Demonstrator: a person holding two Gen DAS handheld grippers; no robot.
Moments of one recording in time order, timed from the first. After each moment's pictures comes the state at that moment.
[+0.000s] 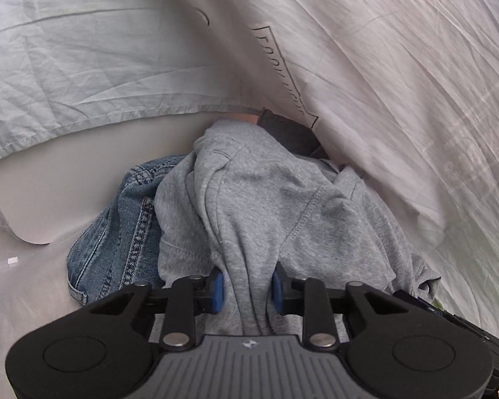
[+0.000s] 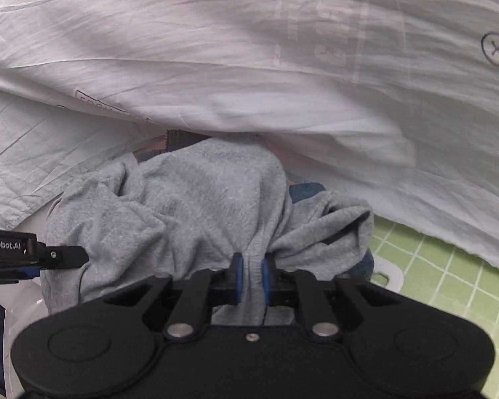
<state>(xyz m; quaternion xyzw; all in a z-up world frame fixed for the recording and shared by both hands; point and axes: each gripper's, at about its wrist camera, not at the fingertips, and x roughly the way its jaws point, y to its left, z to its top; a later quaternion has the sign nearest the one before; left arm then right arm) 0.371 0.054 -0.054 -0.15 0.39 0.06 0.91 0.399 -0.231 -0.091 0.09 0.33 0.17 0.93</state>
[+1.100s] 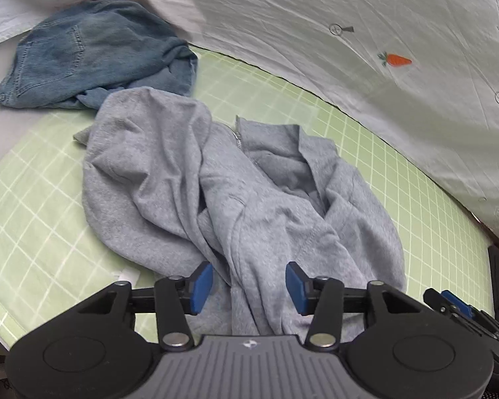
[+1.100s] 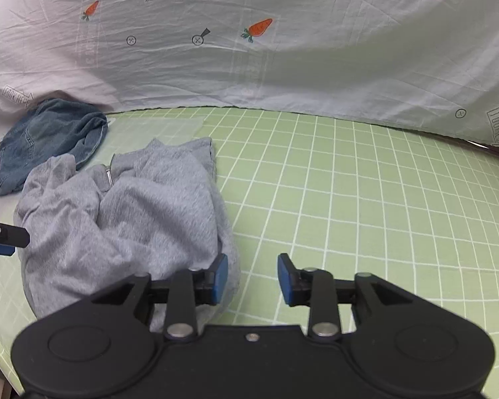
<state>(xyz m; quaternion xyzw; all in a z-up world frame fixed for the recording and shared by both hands) 0.034 -0.161 -0.035 -0.07 0.51 -0.14 0.84 -0.104 -0.430 -0.086 0.10 0.37 -0.14 0.91</state>
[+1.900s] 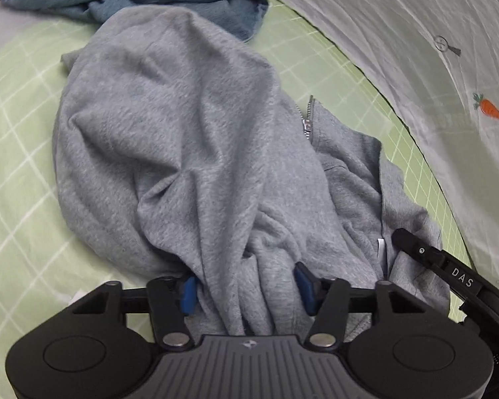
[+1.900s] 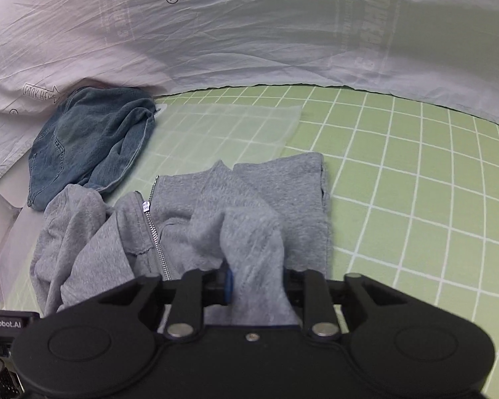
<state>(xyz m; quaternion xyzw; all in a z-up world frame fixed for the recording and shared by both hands) 0.123 -0.174 -0.120 -0.18 0.58 -0.10 0.79 0.093 -0.443 -0.144 0.17 0.42 0.02 0.89</state>
